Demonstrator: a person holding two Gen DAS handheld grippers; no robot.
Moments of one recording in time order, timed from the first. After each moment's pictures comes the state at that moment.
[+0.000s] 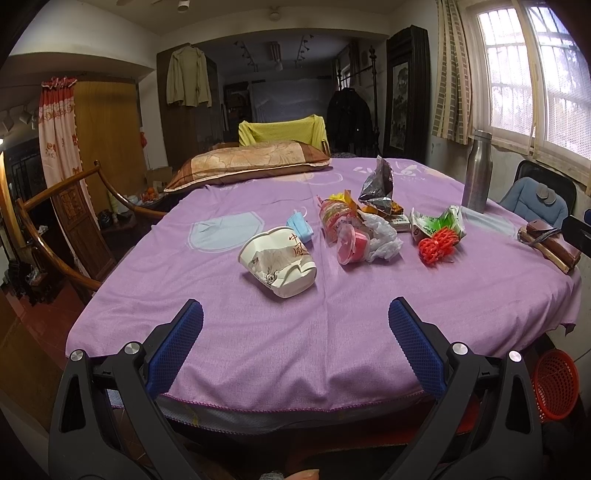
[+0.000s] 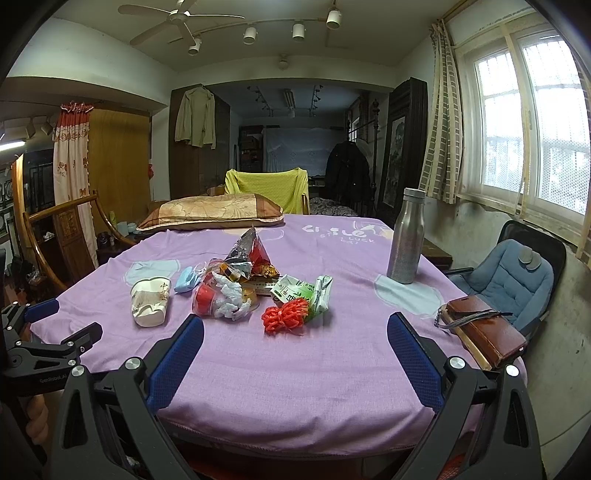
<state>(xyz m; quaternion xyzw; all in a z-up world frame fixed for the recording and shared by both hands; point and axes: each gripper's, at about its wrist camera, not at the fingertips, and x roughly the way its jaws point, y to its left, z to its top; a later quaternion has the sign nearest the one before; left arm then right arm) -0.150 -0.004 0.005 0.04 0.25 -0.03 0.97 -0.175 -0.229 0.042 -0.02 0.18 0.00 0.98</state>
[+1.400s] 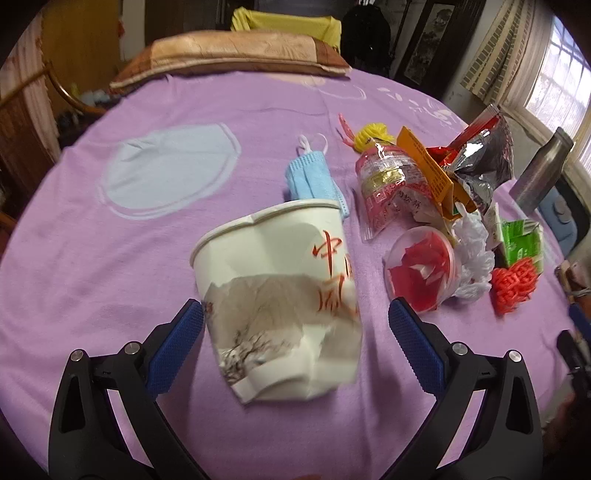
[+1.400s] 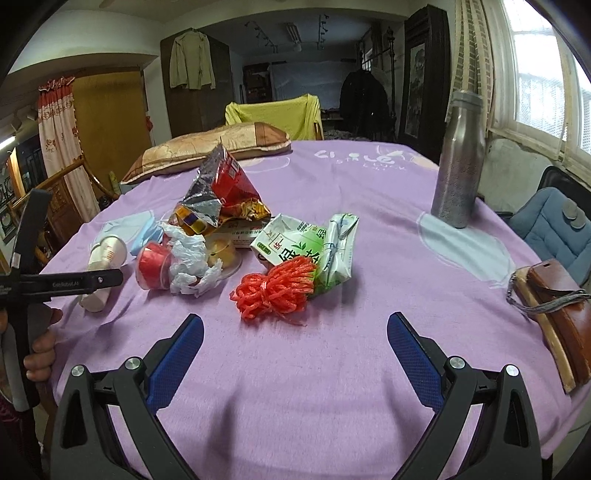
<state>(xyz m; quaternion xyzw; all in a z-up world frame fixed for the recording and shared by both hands) 0.059 0.029 -0.049 -0.06 0.46 -0.08 0.88 -0.016 -0.248 -0.032 0.02 0.33 0.04 0.94</state>
